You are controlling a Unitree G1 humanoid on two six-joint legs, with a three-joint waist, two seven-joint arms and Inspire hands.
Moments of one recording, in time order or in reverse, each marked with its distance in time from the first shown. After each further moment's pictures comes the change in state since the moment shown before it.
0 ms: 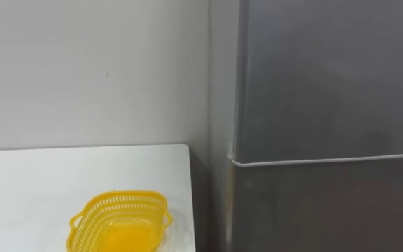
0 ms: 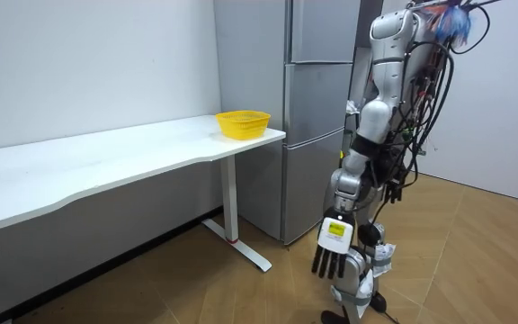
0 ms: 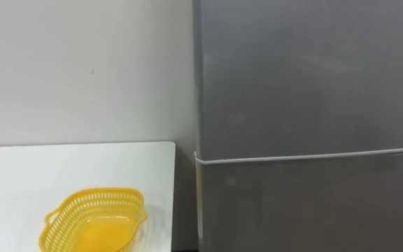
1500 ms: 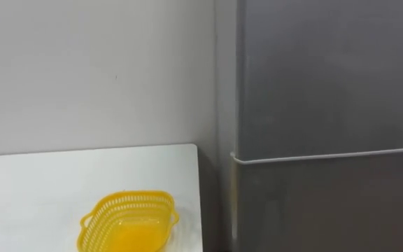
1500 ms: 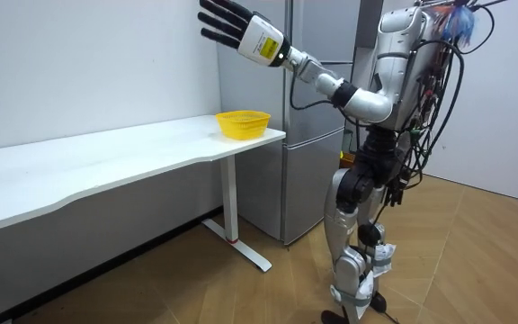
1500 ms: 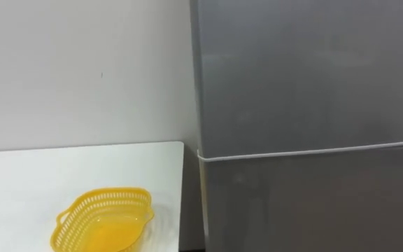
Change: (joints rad) left arm -0.118 0.072 0.093 -1.690 -0.095 -0.281 0.268; right arm 0.078 -0.001 -0.073 -0.073 -0.009 -0.051 0.013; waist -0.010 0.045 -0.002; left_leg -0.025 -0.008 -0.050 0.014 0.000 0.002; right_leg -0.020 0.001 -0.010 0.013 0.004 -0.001
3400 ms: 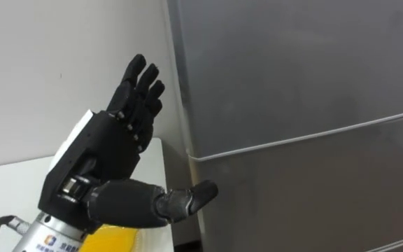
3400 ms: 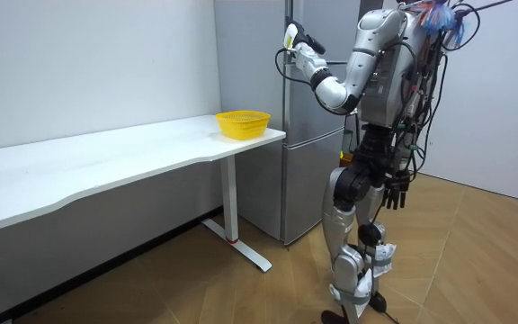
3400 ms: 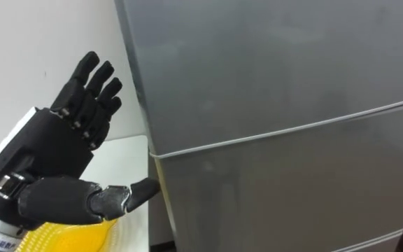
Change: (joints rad) left arm -0.221 0.043 -0.292 0.025 -0.063 0.183 -0.720; right arm -0.099 -0.047 0.000 0.063 -0.073 -0.008 0.032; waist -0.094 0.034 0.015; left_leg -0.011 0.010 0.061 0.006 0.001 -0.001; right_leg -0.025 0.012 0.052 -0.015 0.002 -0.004
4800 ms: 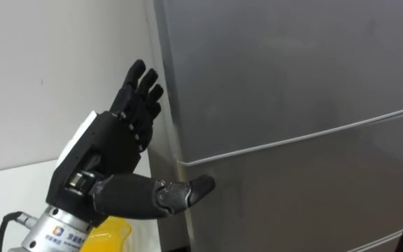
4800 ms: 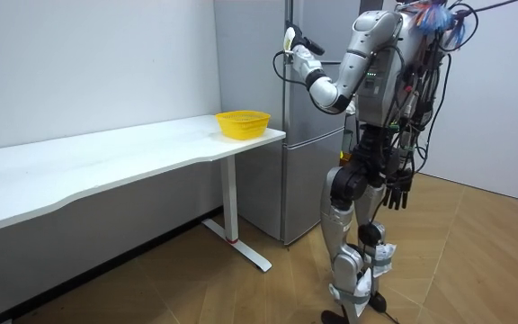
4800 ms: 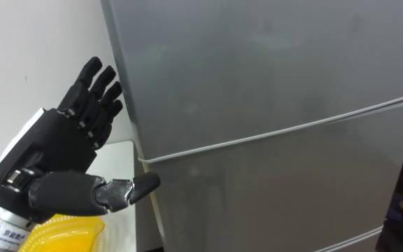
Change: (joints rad) left arm -0.039 0.001 -0.009 0.071 0.000 0.000 0.020; right arm -0.004 0.001 0.002 0.011 -0.001 0.000 0.012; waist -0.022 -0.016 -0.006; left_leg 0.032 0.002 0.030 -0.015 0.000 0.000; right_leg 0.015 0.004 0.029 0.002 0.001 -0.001
